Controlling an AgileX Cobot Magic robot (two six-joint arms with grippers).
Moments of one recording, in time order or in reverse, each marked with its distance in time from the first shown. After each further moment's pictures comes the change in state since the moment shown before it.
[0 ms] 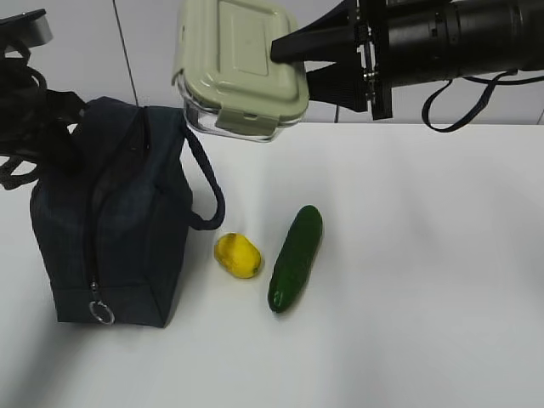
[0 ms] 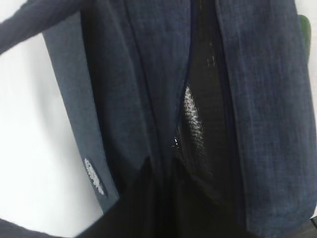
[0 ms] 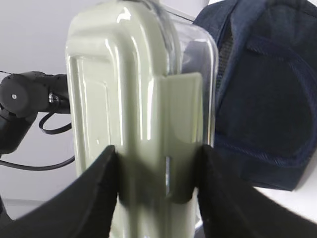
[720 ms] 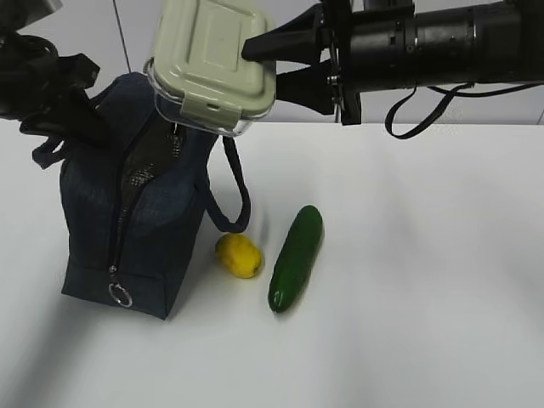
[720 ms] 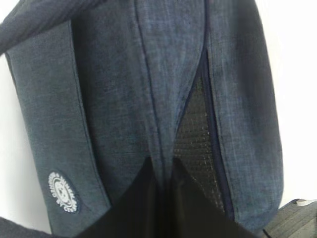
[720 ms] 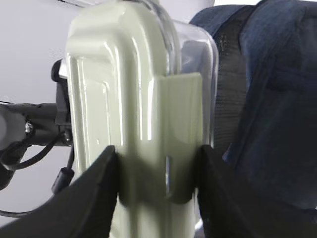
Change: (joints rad) left arm 0.000 0.000 -0.036 -0.206 0.018 0.110; right arm 0.070 0.039 -0.001 0.115 -0.113 -0.015
